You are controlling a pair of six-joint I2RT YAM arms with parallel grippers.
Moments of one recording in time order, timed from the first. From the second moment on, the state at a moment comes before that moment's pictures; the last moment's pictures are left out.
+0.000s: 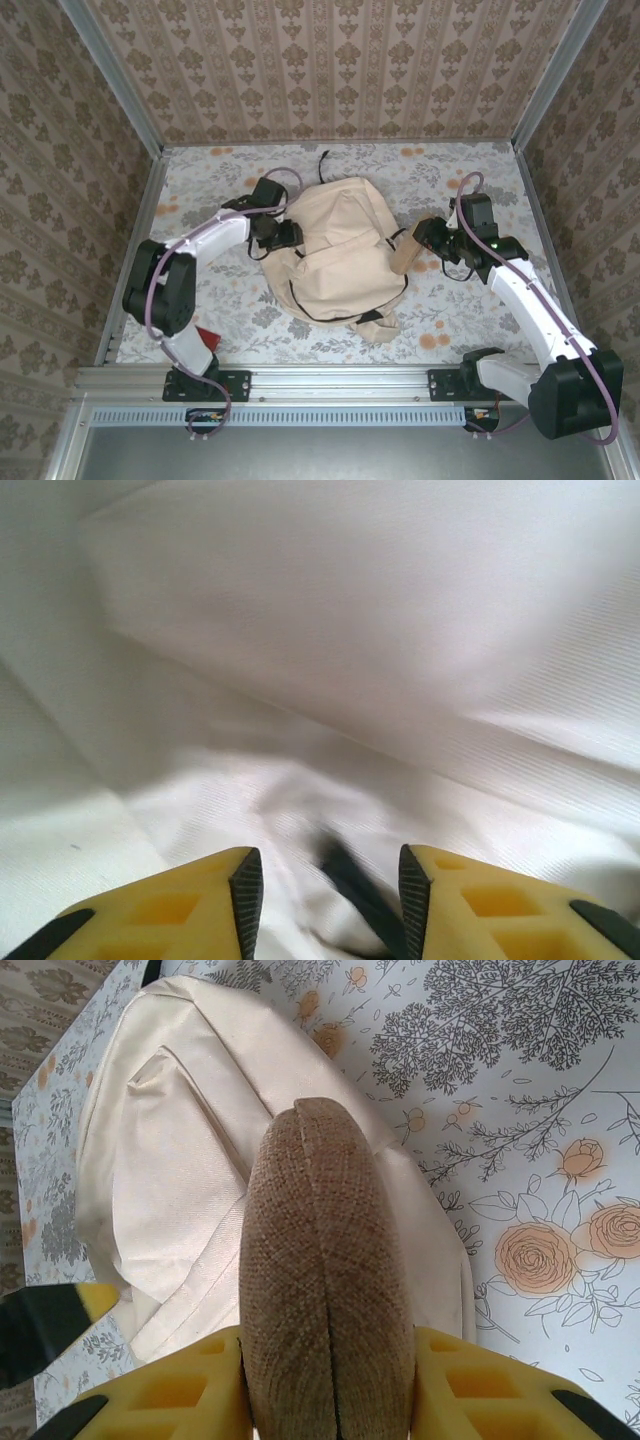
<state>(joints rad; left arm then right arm) -0.50 1.68 1.17 -0.60 0.20 -0.52 0.14 1.10 0.85 -0.56 -0.24 0.72</state>
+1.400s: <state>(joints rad) -0.66 1.77 1.36 -0.51 0.26 -0.75 0.18 1.10 0.74 -0.35 -0.39 0.81</state>
